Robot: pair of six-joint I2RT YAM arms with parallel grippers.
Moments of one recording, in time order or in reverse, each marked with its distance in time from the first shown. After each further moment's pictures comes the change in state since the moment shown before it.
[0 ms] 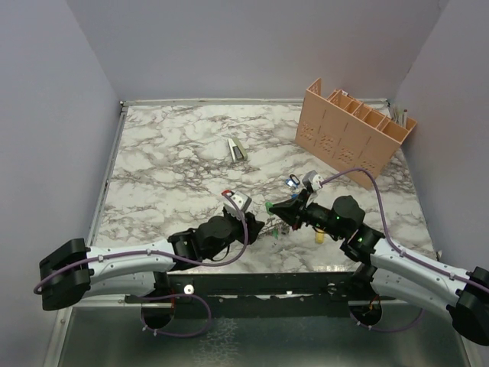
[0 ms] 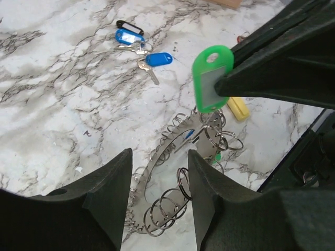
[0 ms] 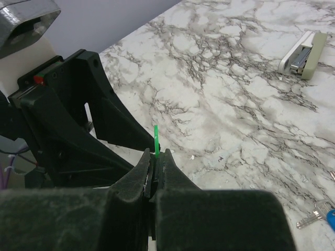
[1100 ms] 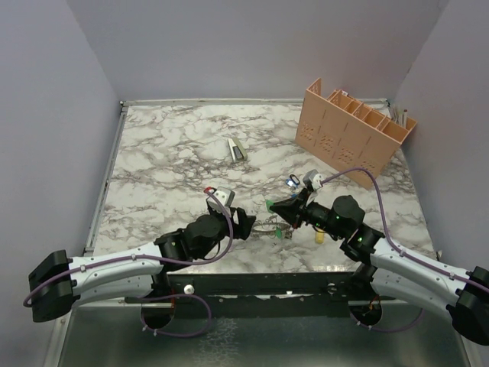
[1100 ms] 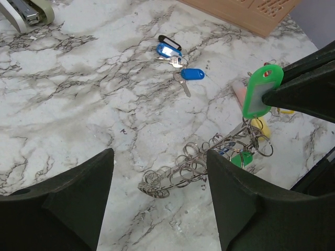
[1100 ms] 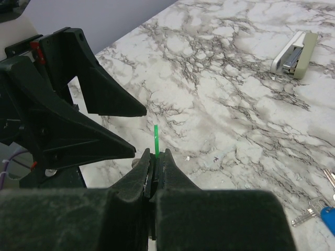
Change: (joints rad) left arm 0.037 -0.157 -0.025 -0.137 -0.128 -0.063; right arm 0.000 0.002 0.003 -0.001 0.026 0.000
